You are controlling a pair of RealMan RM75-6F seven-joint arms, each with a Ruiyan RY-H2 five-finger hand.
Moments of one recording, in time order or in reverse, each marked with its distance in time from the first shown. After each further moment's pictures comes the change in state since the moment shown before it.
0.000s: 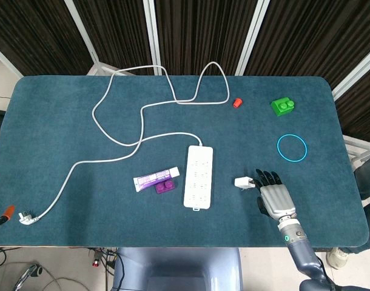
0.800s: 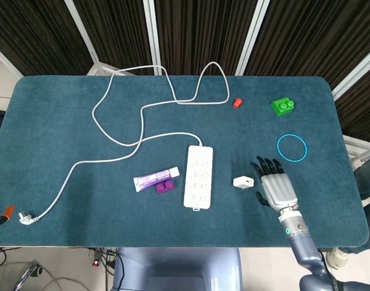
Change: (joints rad) left arm 0.001 0.001 0.000 0.000 -0.001 0.001 -0.001; right arm 0.027 0.051 0.072 -0.053 0.000 0.042 0.002
